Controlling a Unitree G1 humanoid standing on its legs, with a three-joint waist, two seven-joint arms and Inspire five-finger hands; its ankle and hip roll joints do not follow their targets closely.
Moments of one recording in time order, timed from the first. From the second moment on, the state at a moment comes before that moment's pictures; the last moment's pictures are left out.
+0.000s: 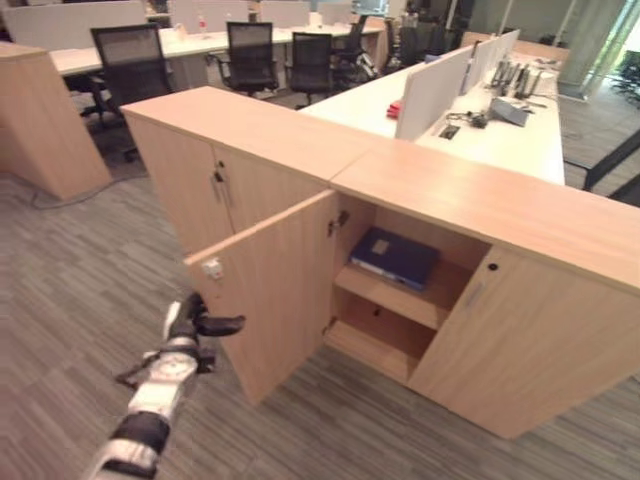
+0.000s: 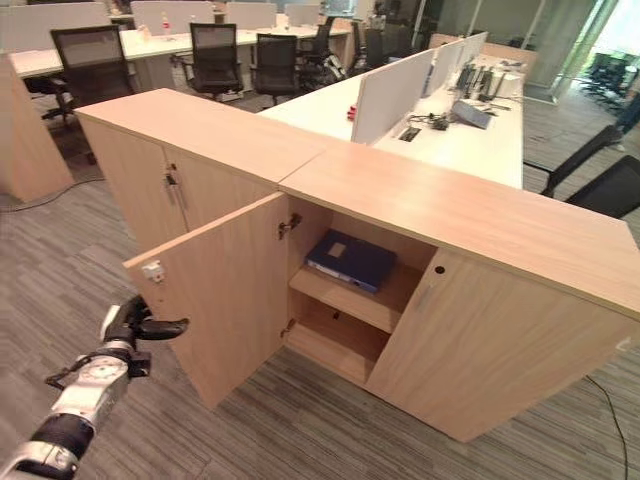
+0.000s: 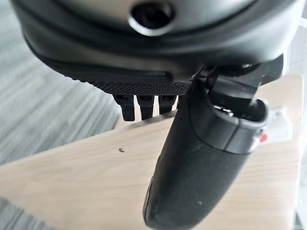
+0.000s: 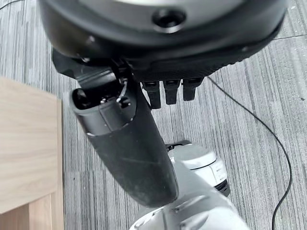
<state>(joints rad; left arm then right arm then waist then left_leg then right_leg) -0.18 0.54 -0.24 0.49 -0.46 0.05 0.20 0.17 -0.20 -0.07 1.34 0.54 0.07 0.02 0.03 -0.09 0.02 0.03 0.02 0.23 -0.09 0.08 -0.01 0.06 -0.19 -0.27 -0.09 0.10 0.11</state>
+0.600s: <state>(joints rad) -0.08 0.51 -0.67 -0.04 -0.63 0.04 -0.21 0.08 -0.21 -0.03 1.34 0.55 0.05 0.00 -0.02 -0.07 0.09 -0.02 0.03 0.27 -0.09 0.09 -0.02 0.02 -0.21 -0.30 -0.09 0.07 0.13</state>
